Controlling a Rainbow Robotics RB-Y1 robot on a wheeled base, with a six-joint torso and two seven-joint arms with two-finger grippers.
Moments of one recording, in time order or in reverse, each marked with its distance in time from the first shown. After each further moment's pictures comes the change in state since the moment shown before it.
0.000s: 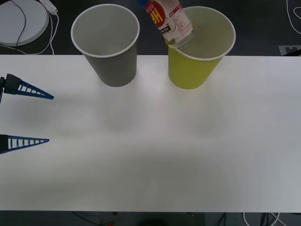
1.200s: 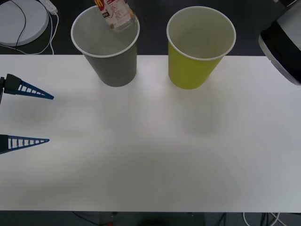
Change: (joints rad) right arm -0.208 0.351 0.135 0.552 0.149 0.384 0.000; left arm 0.000 0.000 0.000 0.000 0.000 0.000 0.000
